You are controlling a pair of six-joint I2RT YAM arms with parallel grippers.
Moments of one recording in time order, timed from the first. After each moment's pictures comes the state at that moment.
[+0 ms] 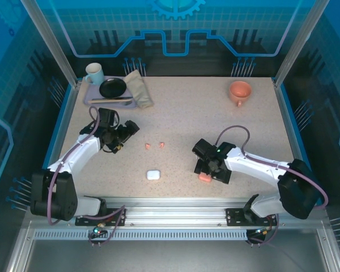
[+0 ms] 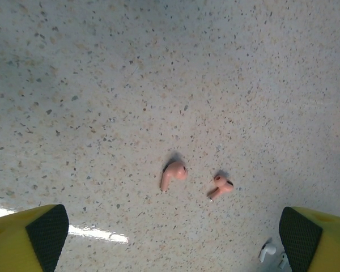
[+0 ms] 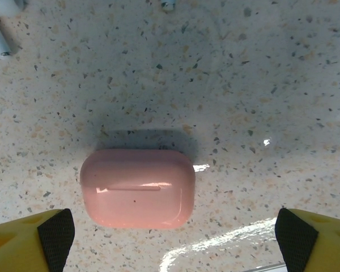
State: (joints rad) left arm -0.11 1.34 0.87 -0.55 0.26 -0.88; right arm 0.79 1.38 0.82 -0.92 0.11 1.17
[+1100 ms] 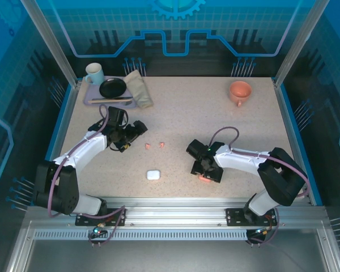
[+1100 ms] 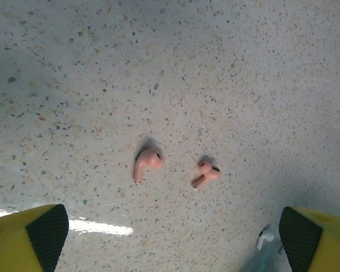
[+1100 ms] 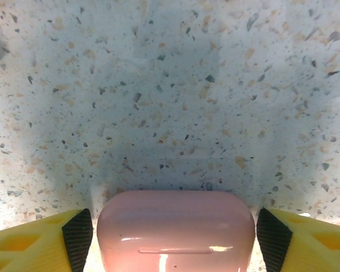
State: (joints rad) left arm -0.20 1.41 0.91 -0.52 0.26 -0.90; right arm 0.79 1.55 0.82 -0.80 0.08 1.18
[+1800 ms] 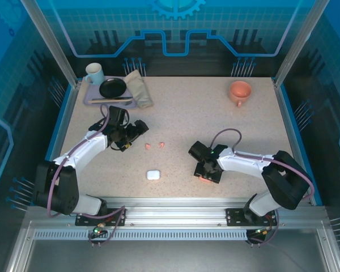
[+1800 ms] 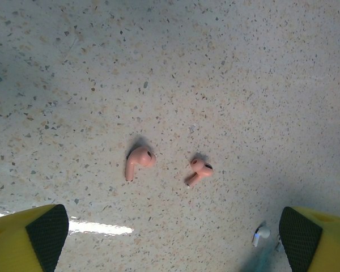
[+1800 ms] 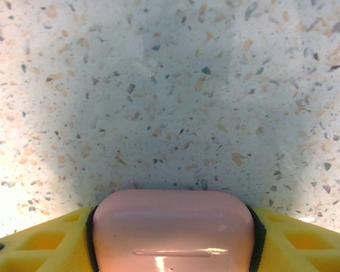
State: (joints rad) left arm -0.21 1.41 0.92 -0.52 0.26 -0.90; right arm 0.79 1.49 0.77 -0.75 0.07 1.15
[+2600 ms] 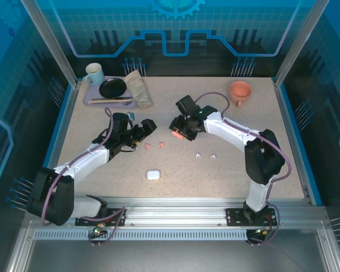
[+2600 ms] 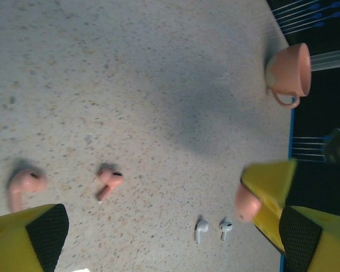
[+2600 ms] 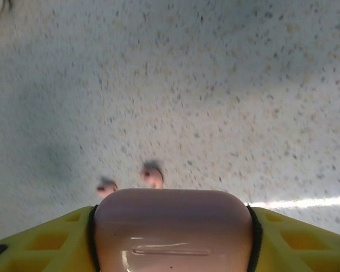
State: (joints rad) left arm -0.31 1.32 0.70 -0.02 0.33 -0.96; right arm 0.61 1.85 1.45 -0.68 -0.11 1.11
